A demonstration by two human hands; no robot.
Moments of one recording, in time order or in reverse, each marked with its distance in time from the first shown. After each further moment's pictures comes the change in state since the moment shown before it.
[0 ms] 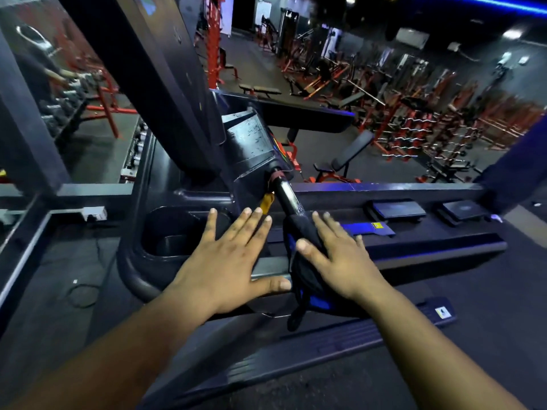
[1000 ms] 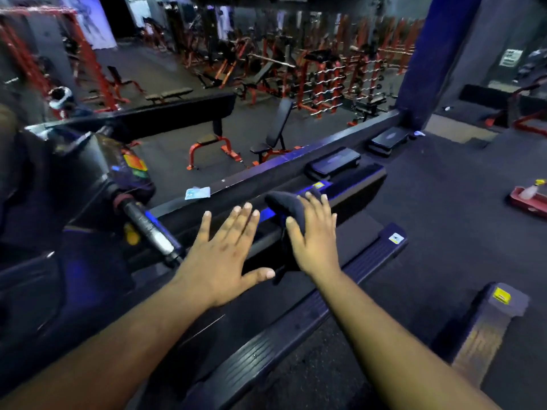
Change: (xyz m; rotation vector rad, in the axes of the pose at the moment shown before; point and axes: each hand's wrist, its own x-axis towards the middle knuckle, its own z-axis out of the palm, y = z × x) left_hand 0.144 0.177 0.031 0.150 0.048 0.349; right_hand -0.013 0.207 0.013 0.399 0.705 0.253
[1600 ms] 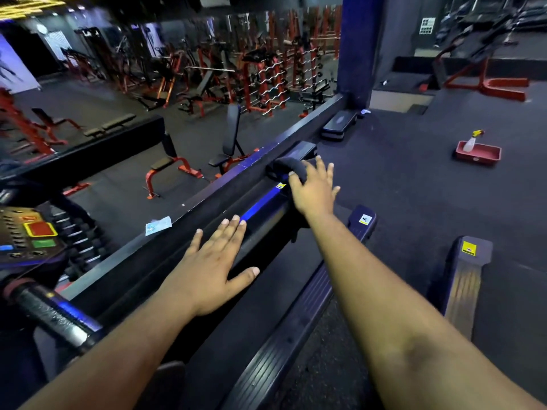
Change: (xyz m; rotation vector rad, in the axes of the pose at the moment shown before) left_hand 0.107 0.038 -0.001 -0.139 -0.130 0.202; right_hand 0.145 0.113 -0.061 -0.040 0.162 0.447
